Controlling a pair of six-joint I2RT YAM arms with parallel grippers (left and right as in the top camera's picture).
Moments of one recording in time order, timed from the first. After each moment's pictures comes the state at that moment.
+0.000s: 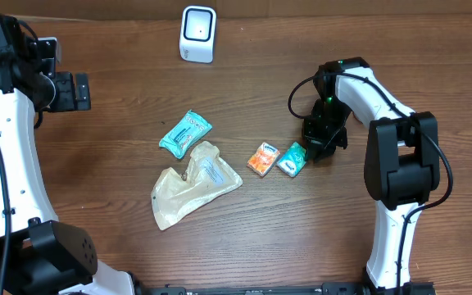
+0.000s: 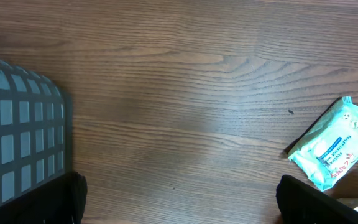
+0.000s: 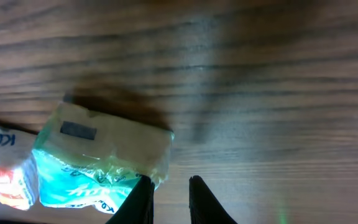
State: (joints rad) left arm 0.31 1.74 1.81 -1.19 0.02 0.18; right arm 0.17 2.25 1.69 -1.38 -0.26 0.31
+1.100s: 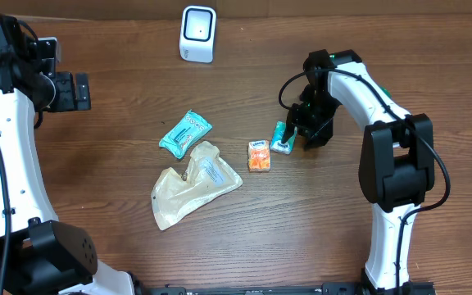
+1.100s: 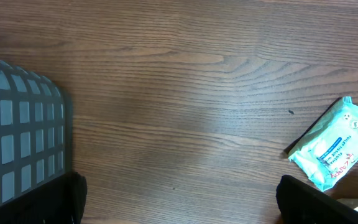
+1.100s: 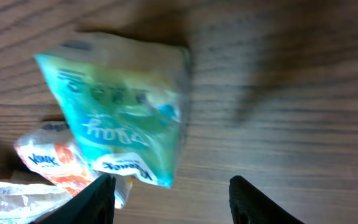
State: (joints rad) left arm 0.31 1.74 1.81 -1.19 0.02 0.18; right arm 0.22 2.24 1.77 -1.30 -0.35 0.38
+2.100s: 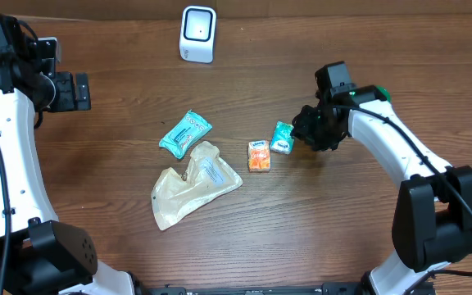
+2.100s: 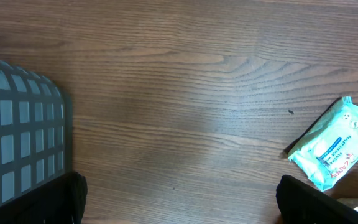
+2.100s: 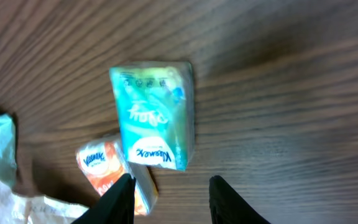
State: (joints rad) left arm 0.31 1.74 1.81 -1.19 0.02 0.18; right arm 0.24 1.82 1.28 -0.79 -0.26 0.67
